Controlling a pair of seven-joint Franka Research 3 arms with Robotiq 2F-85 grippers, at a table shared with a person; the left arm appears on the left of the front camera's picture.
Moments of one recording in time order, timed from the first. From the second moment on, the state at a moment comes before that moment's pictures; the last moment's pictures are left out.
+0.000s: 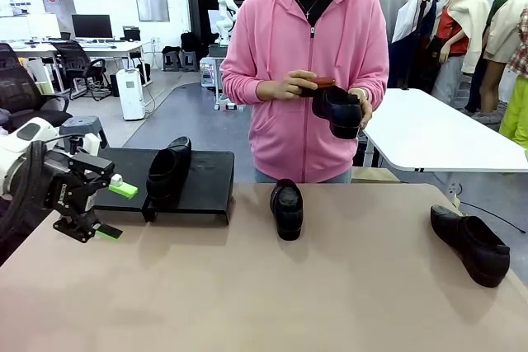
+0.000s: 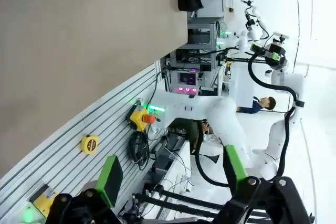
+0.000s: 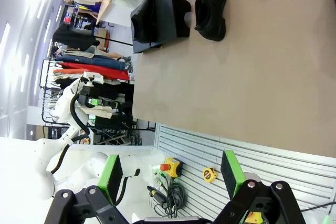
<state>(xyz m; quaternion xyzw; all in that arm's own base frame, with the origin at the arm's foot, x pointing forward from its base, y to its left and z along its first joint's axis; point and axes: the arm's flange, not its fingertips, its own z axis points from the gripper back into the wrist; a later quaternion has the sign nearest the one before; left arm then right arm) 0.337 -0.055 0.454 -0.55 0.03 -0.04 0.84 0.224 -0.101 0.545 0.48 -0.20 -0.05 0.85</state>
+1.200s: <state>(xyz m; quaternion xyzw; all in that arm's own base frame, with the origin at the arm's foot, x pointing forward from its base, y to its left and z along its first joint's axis) 0.334 -0.062 0.441 -0.47 0.07 0.00 0.88 0.234 -0.093 0.538 0.44 -0.18 -0.05 0.88</state>
